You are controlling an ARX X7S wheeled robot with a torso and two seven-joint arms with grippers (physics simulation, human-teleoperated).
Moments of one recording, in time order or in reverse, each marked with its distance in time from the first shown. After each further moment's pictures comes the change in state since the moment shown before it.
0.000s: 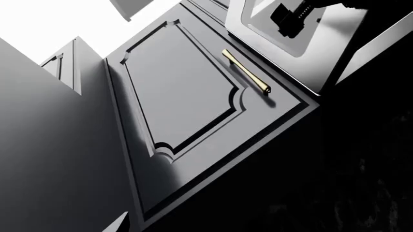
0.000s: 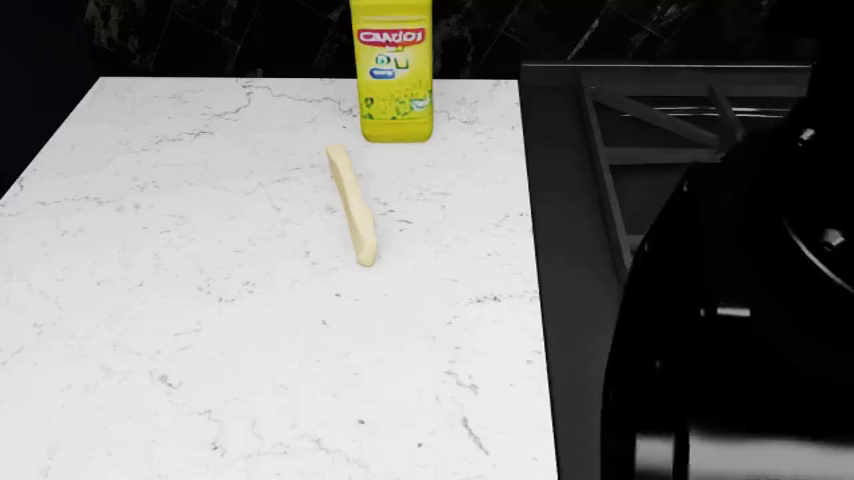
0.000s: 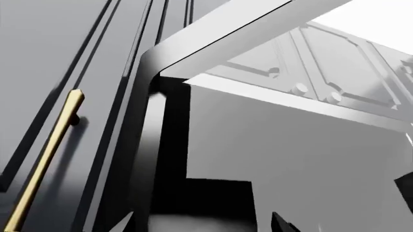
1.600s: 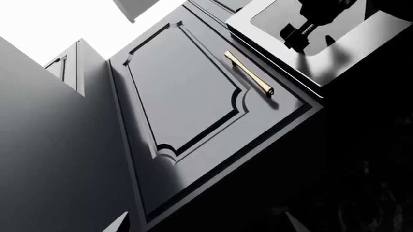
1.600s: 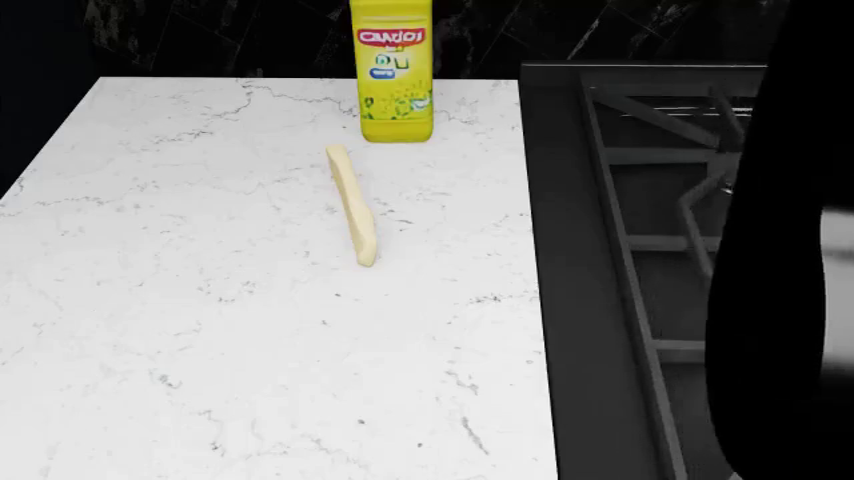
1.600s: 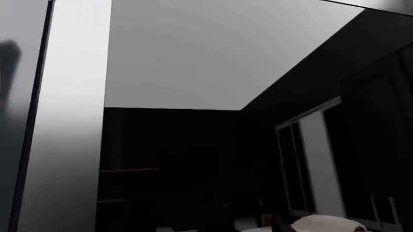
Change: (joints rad) left arm -0.016 0.000 -0.004 0.000 -0.006 -0.004 0.001; right arm 0.359 0.040 0.011 0.701 0.173 0.024 0.145
